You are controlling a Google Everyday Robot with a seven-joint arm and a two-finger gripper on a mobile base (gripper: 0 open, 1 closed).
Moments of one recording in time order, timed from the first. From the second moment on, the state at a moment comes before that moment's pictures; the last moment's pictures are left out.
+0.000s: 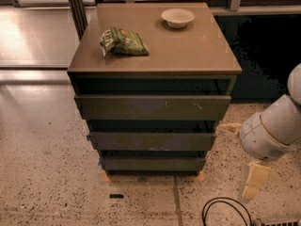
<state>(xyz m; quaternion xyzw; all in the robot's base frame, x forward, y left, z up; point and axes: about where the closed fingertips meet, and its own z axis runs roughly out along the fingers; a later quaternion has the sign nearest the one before) 0.385 -0.203 0.759 -0.69 0.69 0.14 0.15</state>
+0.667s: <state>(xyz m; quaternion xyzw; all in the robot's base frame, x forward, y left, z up) 0.424 -0.176 0.702 -0.69 0.69 0.11 0.18</state>
